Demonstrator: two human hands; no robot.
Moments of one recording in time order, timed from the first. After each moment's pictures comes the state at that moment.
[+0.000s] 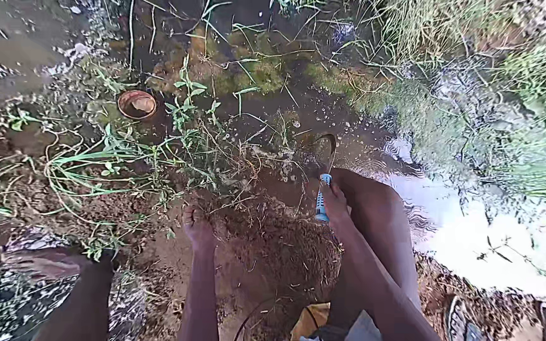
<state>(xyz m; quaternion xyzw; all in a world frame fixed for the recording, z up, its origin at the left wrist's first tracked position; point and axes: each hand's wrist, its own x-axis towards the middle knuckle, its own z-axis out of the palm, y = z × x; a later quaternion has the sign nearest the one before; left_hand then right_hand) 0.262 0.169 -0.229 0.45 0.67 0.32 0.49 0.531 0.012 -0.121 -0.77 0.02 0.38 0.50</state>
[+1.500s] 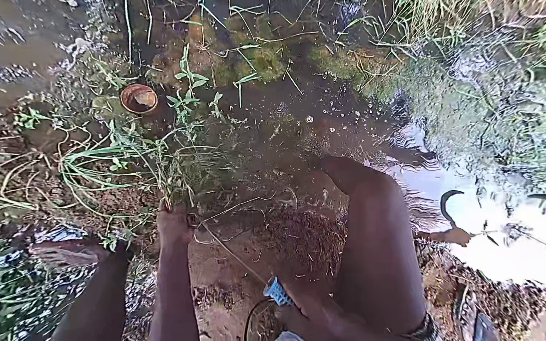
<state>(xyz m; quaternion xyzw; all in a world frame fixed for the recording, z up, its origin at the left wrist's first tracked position) 0.217 0.213 -0.205 0.39 0.69 0.28 0.54 0.396 -0.093 -0.073 -0.60 -0.45 0.58 0.32</state>
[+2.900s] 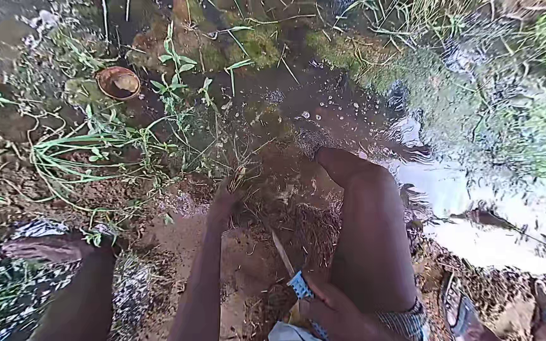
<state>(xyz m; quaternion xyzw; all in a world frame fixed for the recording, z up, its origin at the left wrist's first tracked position) 0.302 0.168 -0.217 0.53 0.57 0.02 0.63 0.415 -0.130 -0.049 -0.57 -0.21 0.69 0.39</state>
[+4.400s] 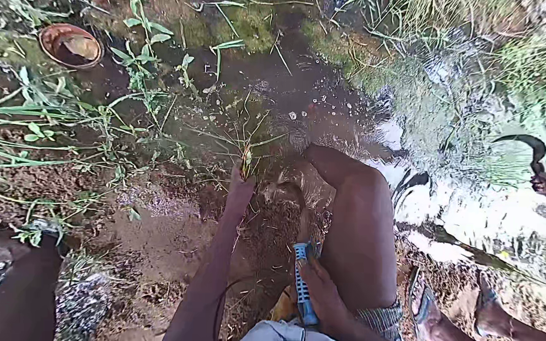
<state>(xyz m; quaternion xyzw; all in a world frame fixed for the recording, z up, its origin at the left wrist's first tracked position) 0.378 0.125 -0.240 0.52 0.56 0.07 0.64 0.404 -0.118 -0.071 -0.67 0.12 0.58 0.45</state>
